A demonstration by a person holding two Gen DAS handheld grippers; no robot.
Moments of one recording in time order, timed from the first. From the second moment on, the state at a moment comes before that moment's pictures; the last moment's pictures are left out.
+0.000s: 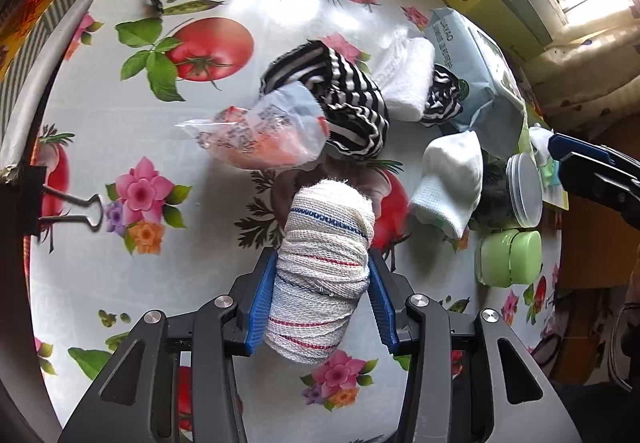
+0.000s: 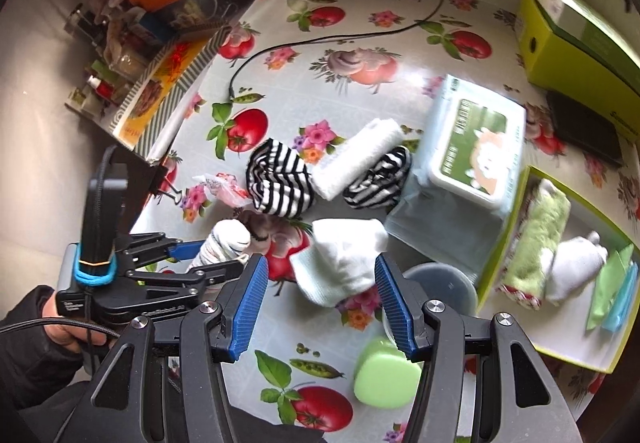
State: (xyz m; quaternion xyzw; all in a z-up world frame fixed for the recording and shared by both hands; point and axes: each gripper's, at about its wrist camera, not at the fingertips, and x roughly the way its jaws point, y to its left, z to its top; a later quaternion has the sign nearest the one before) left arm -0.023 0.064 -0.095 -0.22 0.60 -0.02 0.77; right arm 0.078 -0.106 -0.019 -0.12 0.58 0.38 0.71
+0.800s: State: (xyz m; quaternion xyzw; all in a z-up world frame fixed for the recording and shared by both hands) left arm -0.058 0.120 -0.096 -0.29 0.58 0.04 0.76; right arm 0.106 0.025 -0.098 -0.26 0.57 0.43 0.65
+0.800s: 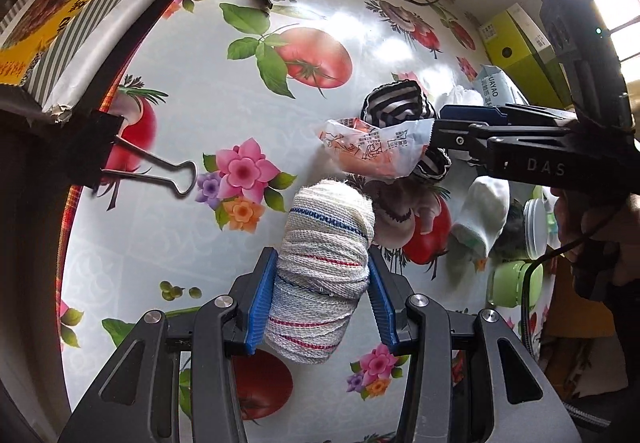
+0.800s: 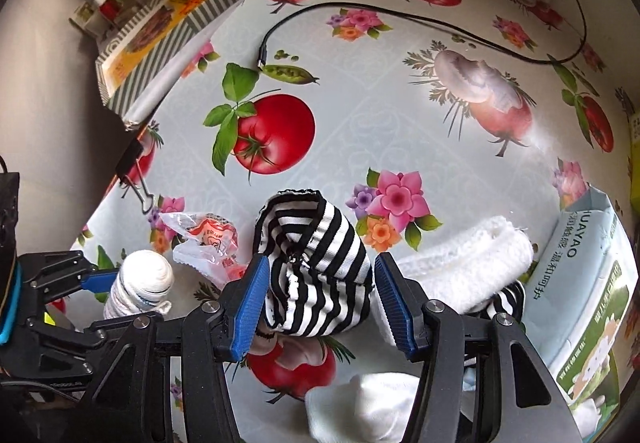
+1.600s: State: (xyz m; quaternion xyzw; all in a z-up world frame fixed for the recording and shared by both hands) left arm -0.029 0.119 -0.051 -0.27 0.54 0.04 0.79; right arm 0.108 -0.026 -0.037 -0.19 0.55 0.42 0.69
